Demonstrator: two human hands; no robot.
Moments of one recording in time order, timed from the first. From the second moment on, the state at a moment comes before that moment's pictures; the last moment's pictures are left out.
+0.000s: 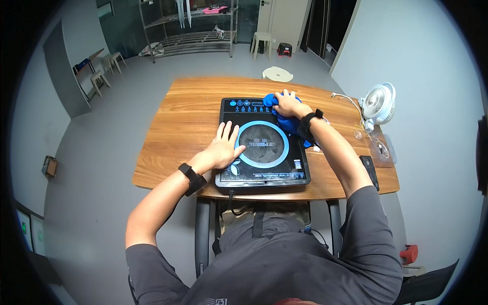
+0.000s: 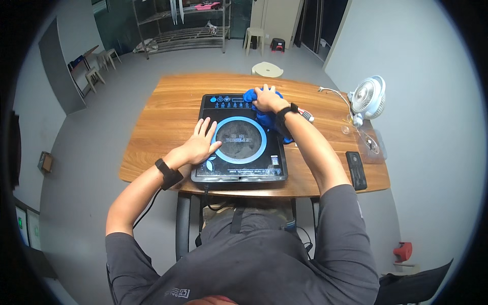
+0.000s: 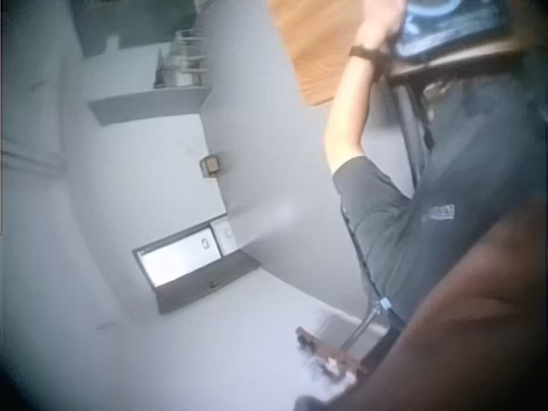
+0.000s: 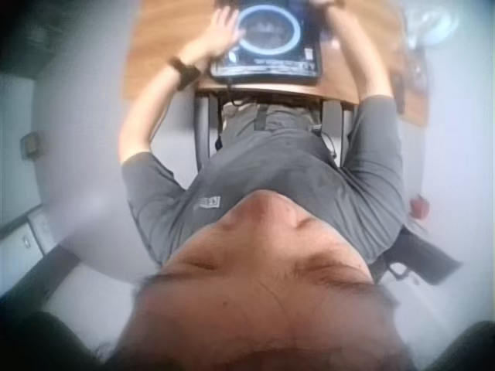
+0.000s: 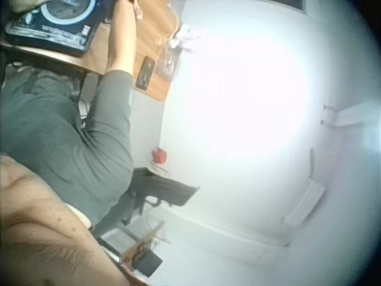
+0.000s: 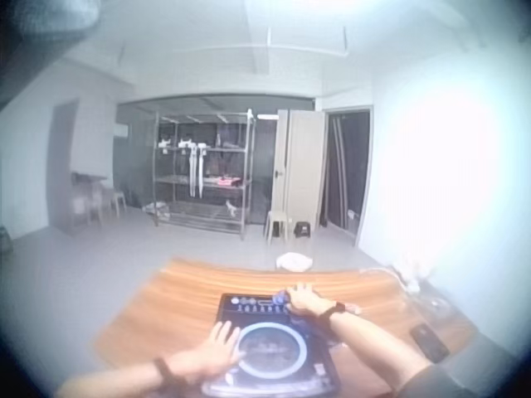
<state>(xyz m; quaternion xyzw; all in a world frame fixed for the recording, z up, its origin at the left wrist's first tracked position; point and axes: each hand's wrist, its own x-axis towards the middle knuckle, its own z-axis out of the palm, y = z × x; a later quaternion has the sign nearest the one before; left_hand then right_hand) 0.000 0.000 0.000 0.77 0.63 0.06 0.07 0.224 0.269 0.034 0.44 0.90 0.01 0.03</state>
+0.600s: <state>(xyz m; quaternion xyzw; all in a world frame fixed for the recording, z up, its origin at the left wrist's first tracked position) 0.003 -0.016 -0.013 0.77 0.63 0.08 0.08 0.265 0.019 0.065 0.21 0.97 -0.12 0.07</state>
